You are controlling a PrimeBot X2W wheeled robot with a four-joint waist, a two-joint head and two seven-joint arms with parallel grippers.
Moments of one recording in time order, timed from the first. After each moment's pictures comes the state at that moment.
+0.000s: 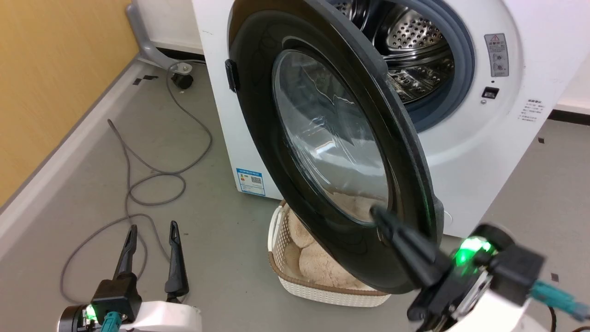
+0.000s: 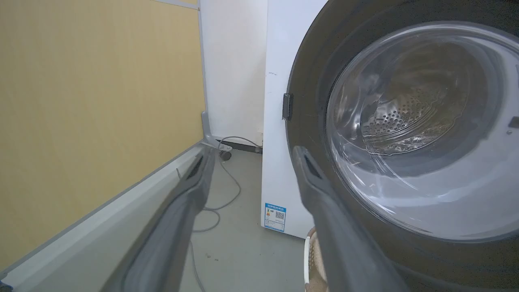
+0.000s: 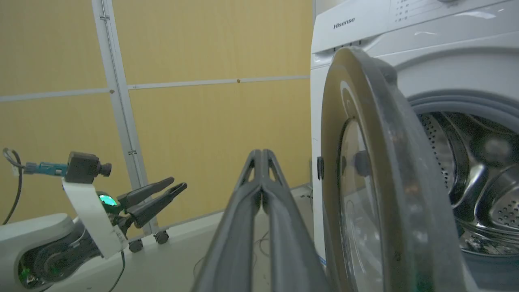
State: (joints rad) left arm 0.02 0.07 -0.01 0.03 -0.11 0.10 -0.26; right arm -0.21 -0.40 0.56 -0.22 0.57 0.13 -0.26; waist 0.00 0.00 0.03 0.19
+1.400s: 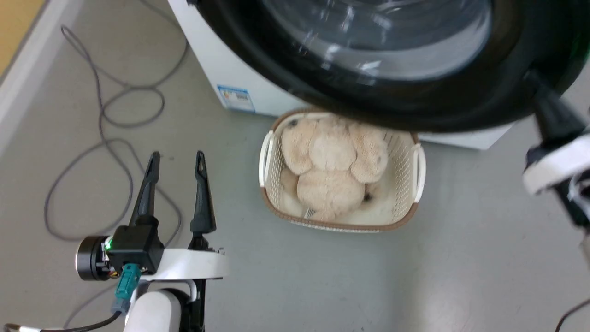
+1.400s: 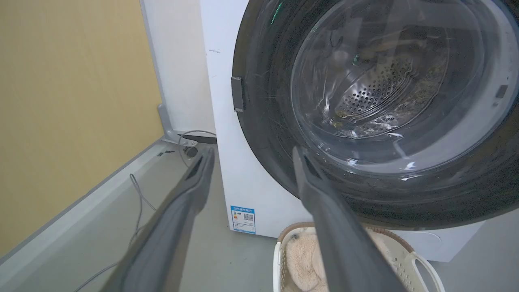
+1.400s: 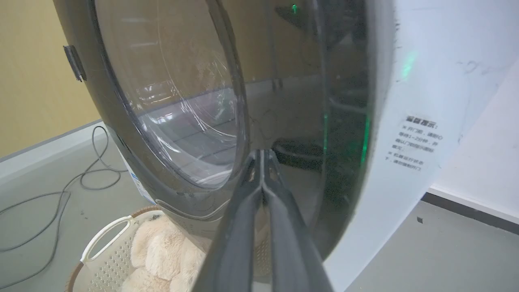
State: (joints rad) left arm -0.17 0.05 -0.11 -0.04 -0.09 0.12 -0.26; right arm -0.65 -0.44 0.22 0.50 0.35 0.13 -0.26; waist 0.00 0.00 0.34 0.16
